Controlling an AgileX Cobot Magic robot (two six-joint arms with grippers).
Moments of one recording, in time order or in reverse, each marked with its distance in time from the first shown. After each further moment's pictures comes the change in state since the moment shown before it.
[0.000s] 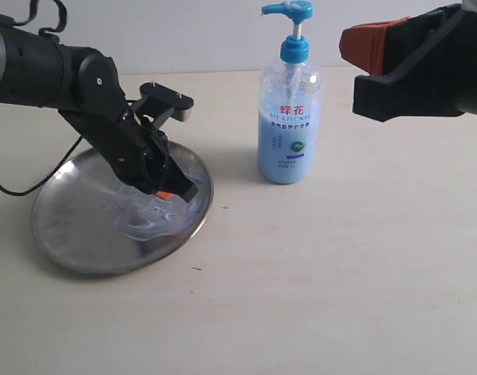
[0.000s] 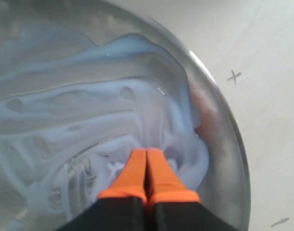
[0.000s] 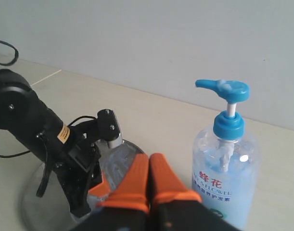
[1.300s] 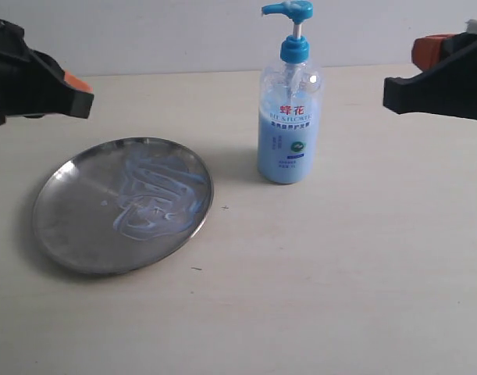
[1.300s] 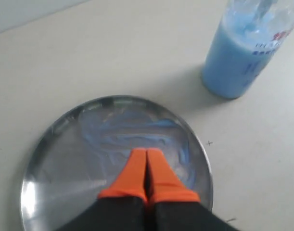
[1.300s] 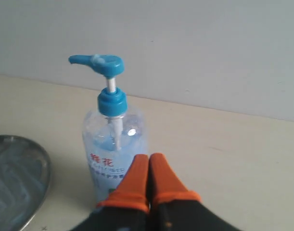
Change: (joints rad) left arm 0.105 -0.704 0.318 -0.080 -0.146 -0.008; right arm 0.000 0.046 0.054 0.176 -0.348 -0.186
